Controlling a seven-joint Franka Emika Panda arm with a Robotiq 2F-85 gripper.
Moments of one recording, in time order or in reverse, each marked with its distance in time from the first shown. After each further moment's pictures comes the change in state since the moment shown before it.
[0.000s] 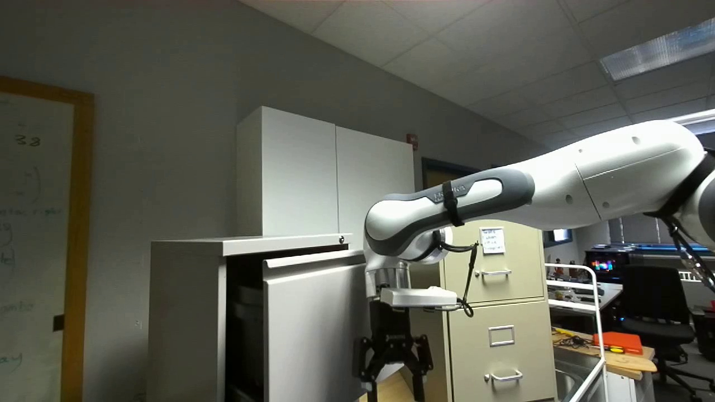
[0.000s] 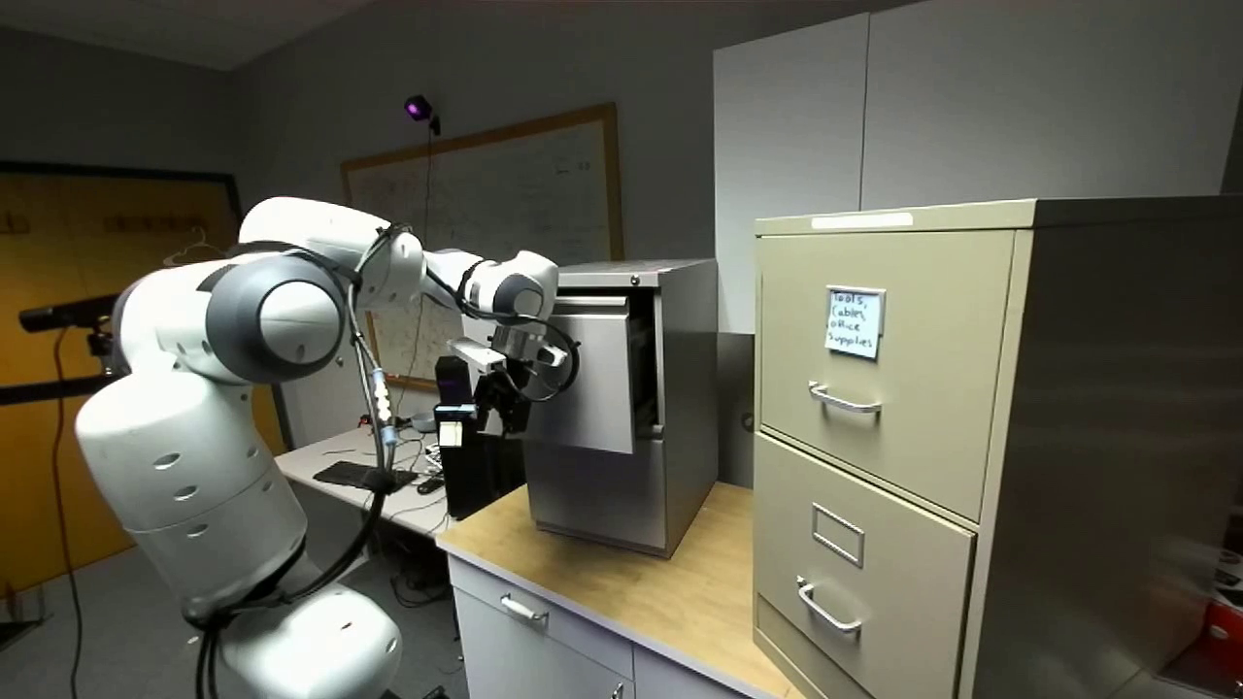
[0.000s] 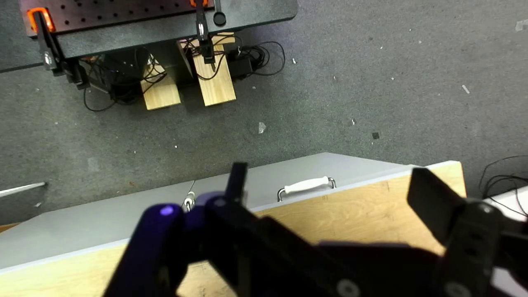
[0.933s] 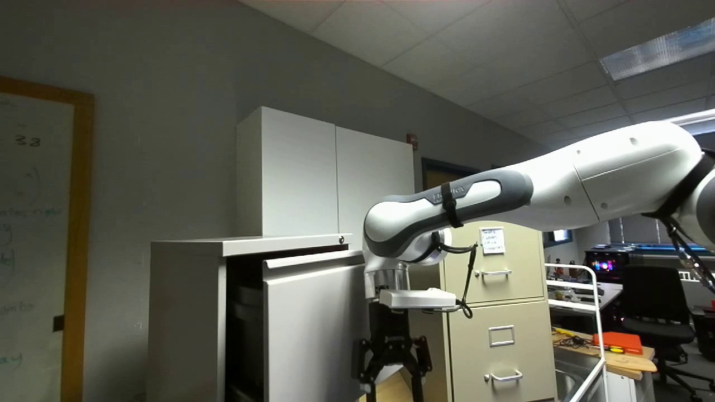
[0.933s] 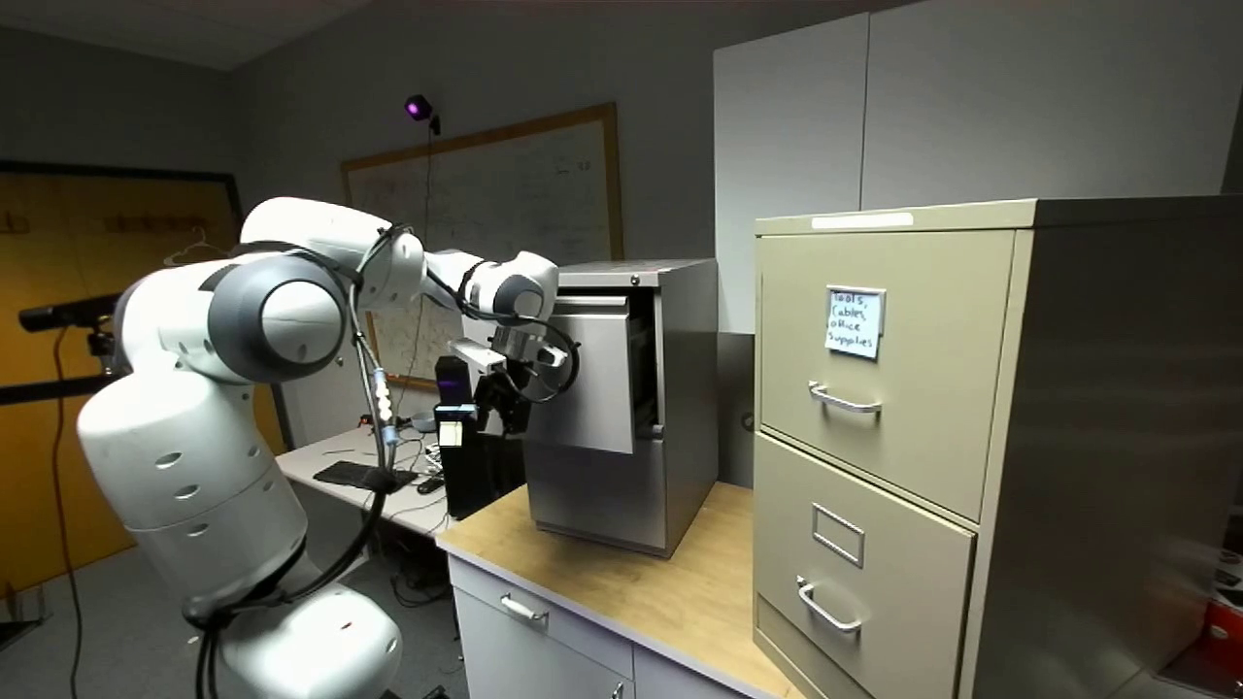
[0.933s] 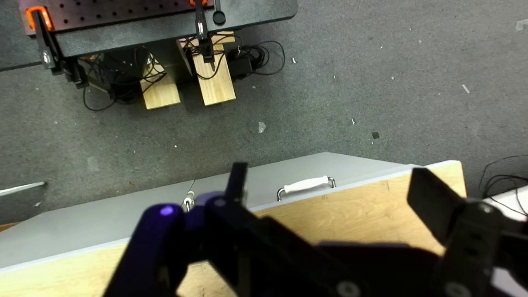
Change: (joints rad) arm 0.000 0.005 0.002 0.000 0.000 0.006 0.000
